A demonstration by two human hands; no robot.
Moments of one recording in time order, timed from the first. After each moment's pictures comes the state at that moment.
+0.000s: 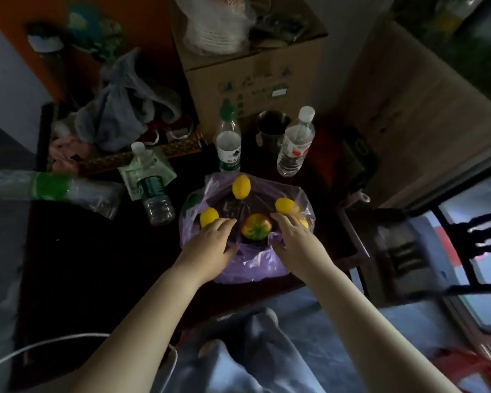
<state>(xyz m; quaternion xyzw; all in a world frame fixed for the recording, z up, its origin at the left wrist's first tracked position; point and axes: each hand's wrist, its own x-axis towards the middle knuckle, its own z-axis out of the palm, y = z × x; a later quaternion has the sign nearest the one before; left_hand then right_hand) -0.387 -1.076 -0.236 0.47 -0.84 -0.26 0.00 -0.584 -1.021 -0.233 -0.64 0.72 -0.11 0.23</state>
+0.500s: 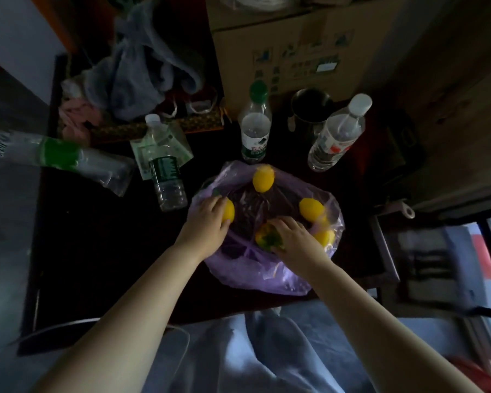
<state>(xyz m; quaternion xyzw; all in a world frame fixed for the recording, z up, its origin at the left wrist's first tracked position) -0.373 -1.137 -0.293 0.55 -0.80 -0.23 -0.01 -0.585 -1.073 -0.294 -0.69 0.65 -0.02 0.32</state>
